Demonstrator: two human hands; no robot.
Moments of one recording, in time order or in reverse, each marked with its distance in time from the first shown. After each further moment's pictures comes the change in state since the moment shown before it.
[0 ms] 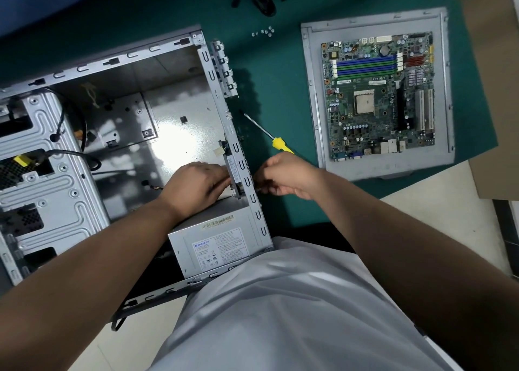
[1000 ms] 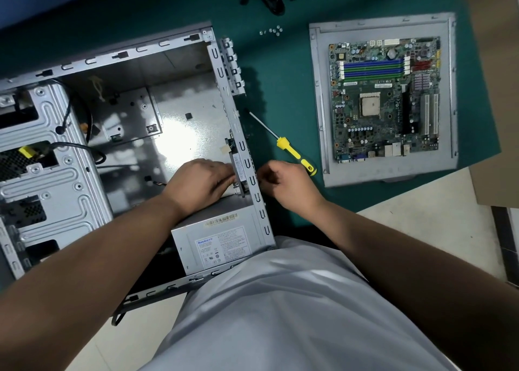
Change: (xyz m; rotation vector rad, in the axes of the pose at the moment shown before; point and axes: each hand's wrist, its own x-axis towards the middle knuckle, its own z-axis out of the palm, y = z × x) left_hand 0.002 0.001 -0.002 -0.010 0.059 0.029; right_hand 0.000 0.045 0.007 -0.349 0.227 -0.627
